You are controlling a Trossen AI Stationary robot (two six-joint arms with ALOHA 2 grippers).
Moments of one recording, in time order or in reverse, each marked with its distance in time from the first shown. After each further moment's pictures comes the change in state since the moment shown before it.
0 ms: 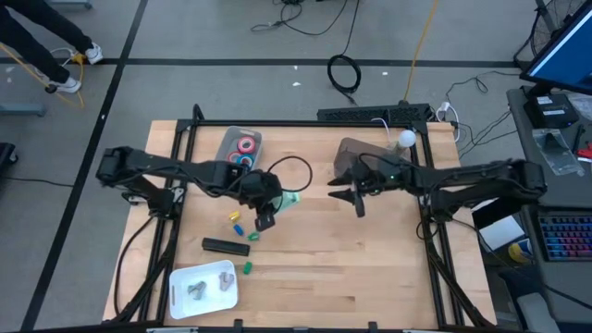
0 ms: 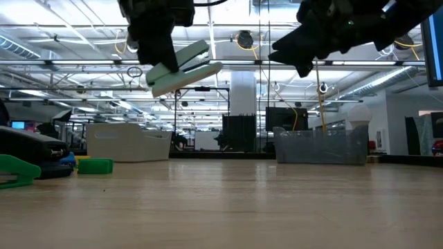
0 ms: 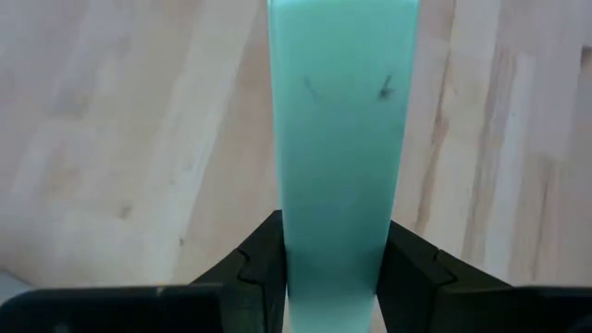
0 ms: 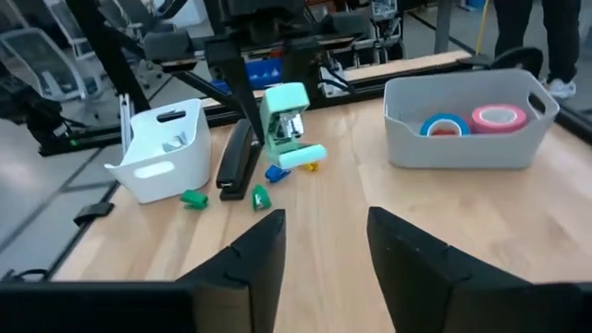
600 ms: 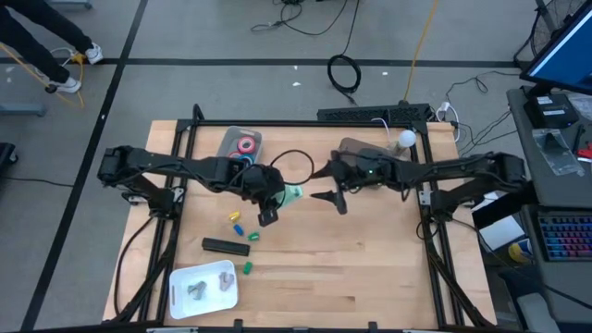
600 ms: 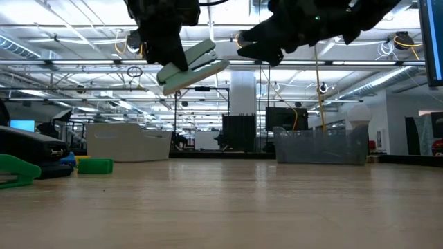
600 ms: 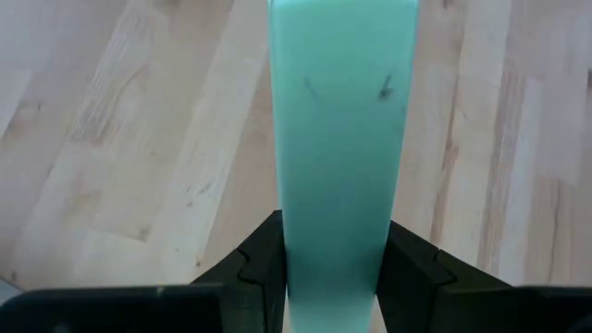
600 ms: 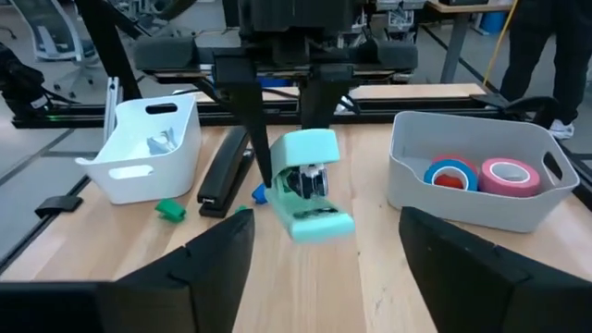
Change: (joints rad) left arm 0.036 0.005 0.015 0.025 -0.005 0.035; right arm 0.000 0.228 0.214 0.000 -0.022 -0.150
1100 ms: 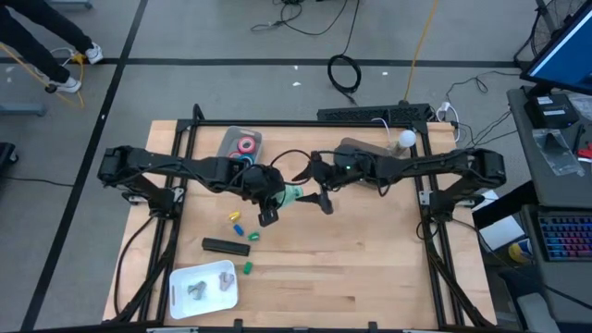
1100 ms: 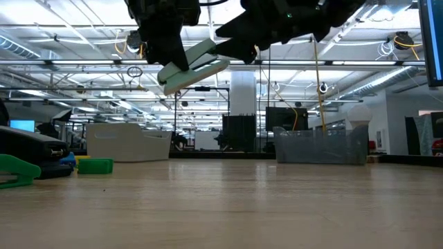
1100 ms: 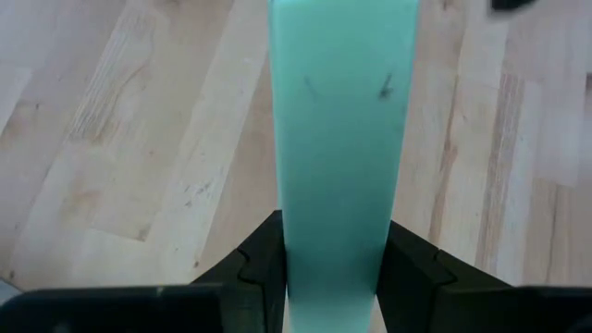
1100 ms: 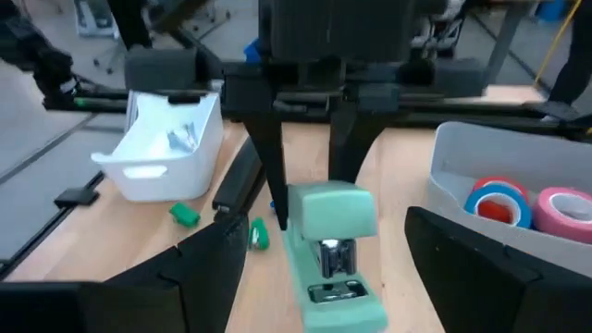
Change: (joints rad) left arm 0.000 0.000 0.000 0.003 0.000 -0.005; right arm -0.002 0.193 0.218 -0.084 -0.104 -0.052
